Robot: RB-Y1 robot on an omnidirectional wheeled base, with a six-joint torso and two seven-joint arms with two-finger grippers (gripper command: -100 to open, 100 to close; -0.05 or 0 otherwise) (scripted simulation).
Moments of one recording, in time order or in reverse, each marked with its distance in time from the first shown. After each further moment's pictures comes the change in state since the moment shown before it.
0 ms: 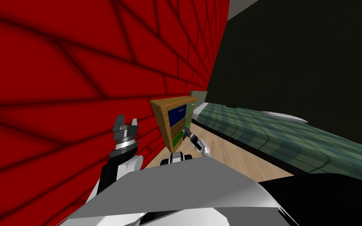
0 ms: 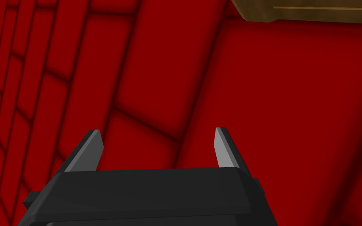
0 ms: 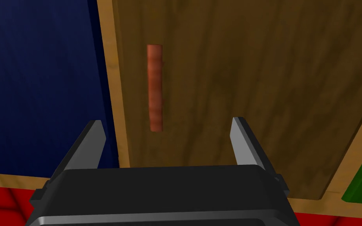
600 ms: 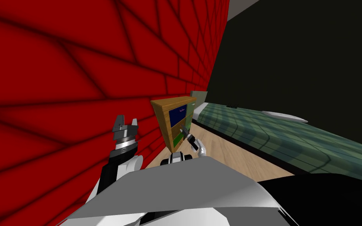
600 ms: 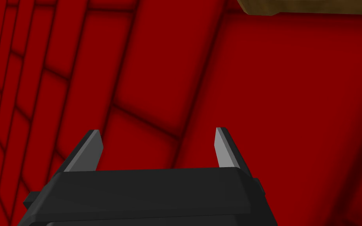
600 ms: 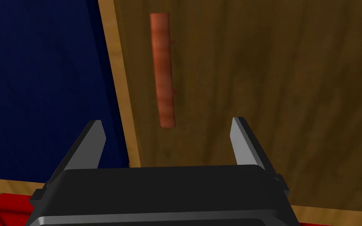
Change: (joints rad) left arm 0.000 0.000 0.000 0.000 0.000 0.000 0.000; right arm -0.012 0.100 -0.008 0.008 -0.003 0.008 -0.002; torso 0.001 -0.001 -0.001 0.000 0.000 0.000
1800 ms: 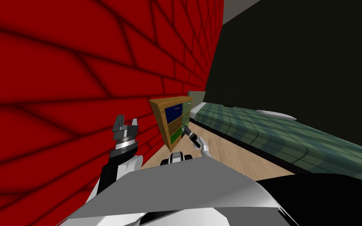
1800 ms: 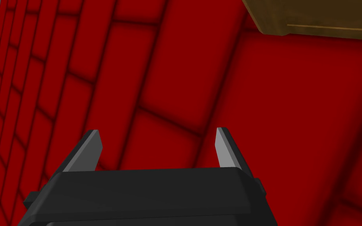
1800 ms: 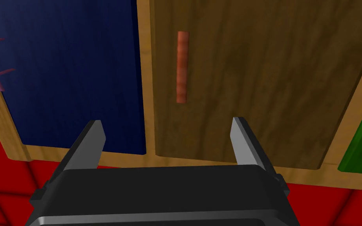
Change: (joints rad) left arm 0.000 0.000 0.000 0.000 0.000 0.000 0.000; right arm -0.029 -0.095 0.006 -0.012 0.009 0.020 -0.035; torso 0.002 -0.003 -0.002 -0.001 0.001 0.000
